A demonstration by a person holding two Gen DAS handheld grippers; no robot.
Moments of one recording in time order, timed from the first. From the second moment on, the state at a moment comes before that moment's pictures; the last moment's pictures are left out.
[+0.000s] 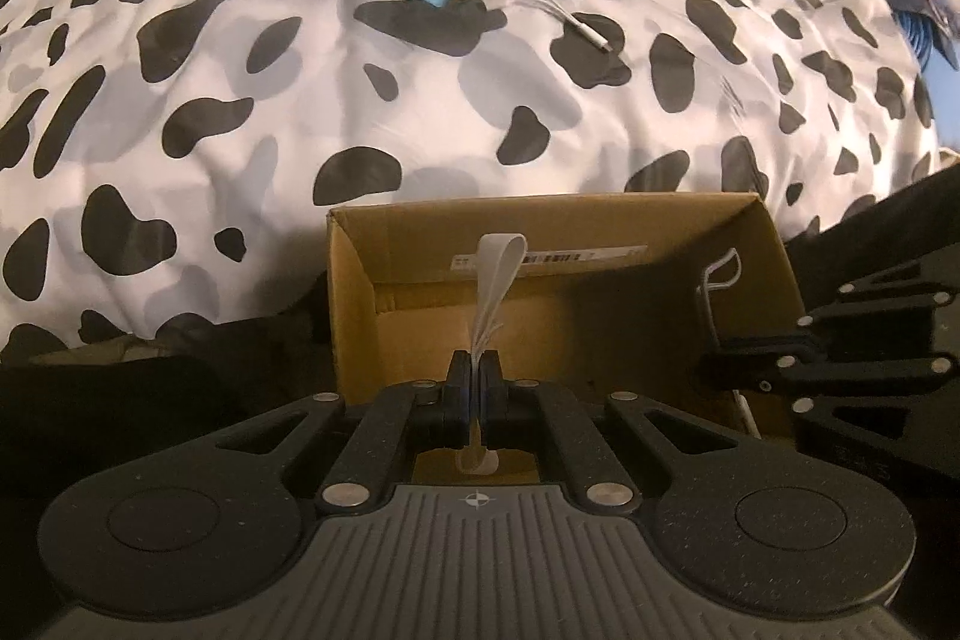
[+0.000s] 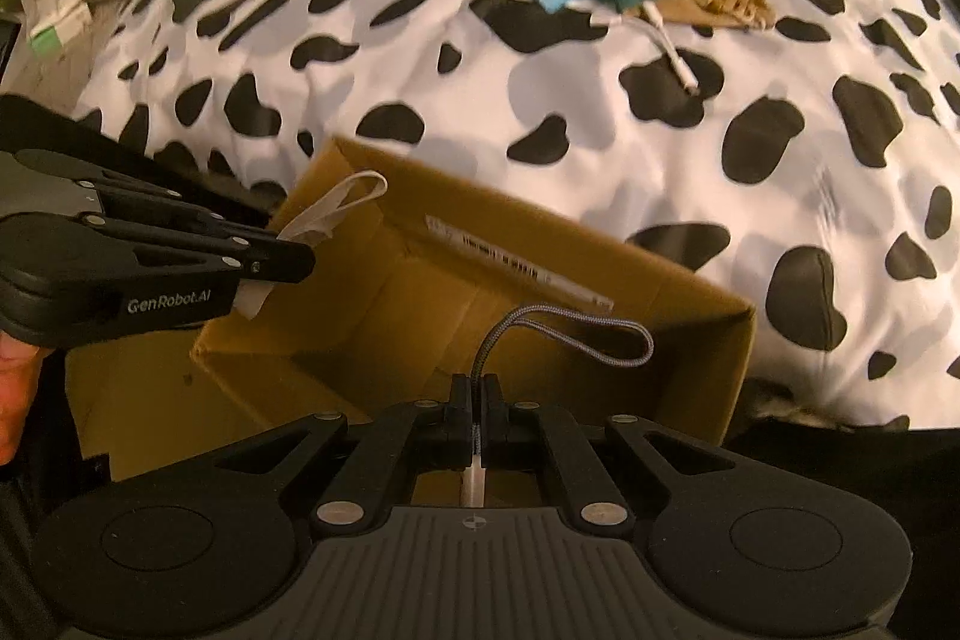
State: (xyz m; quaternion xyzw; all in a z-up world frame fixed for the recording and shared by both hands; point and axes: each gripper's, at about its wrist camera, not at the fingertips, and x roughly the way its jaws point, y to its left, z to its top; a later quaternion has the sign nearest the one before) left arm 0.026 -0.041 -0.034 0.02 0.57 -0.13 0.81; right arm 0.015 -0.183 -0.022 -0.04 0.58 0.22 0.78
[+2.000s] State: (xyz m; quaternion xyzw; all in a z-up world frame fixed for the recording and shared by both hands) left arm 0.038 -0.031 -0.008 -0.01 0.48 -0.09 0.87; right arm 0.040 -0.204 0.007 -0.05 0.48 0.16 0.86
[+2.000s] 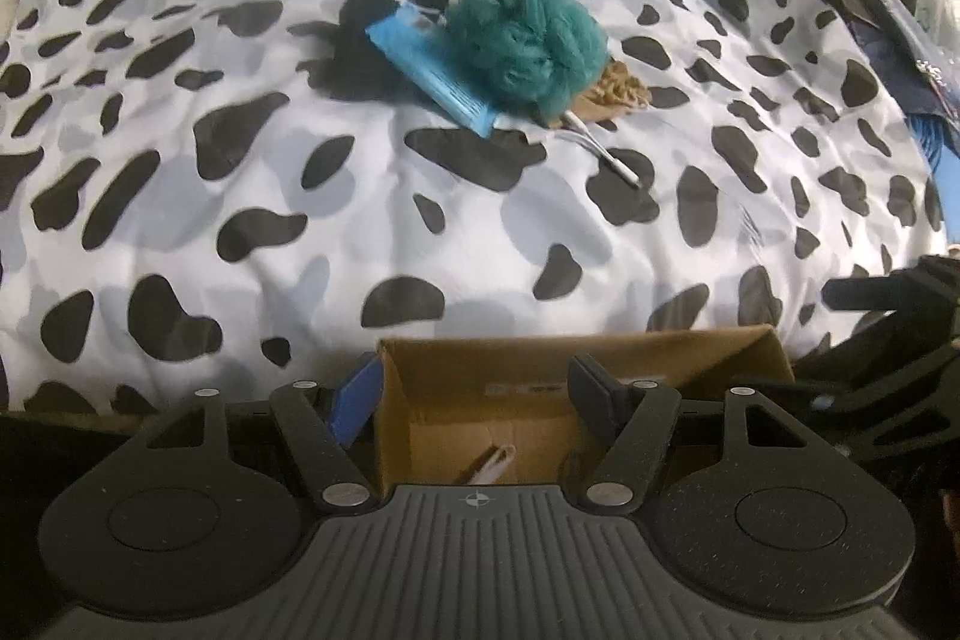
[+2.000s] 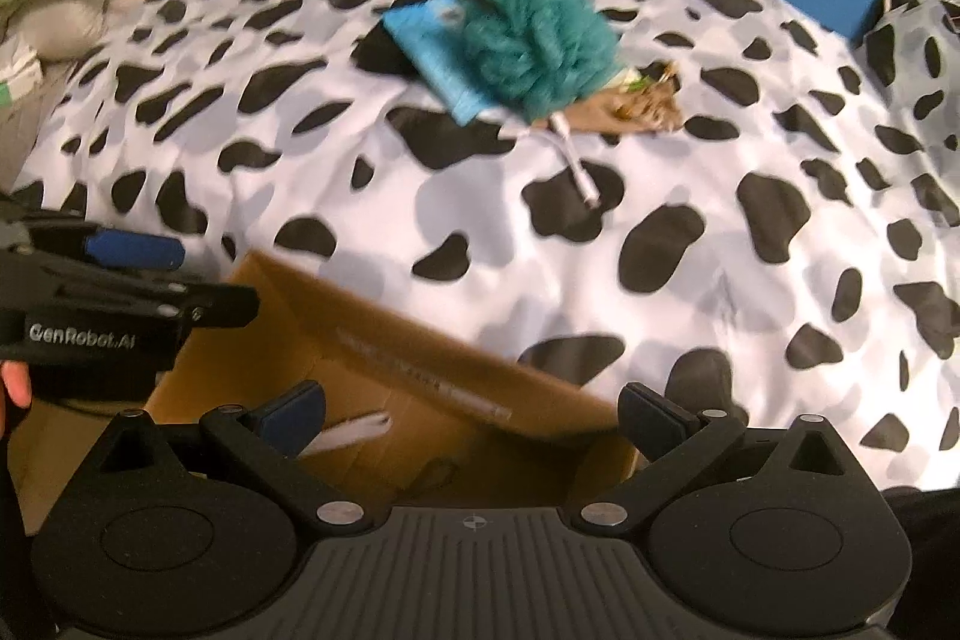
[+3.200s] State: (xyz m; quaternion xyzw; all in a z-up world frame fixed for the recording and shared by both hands) left arm 0.126 -0.019 -0.010 0.04 0.43 -0.09 0.90; right arm 0.135 -0.222 -0.009 -0.06 0.43 0.16 0.89
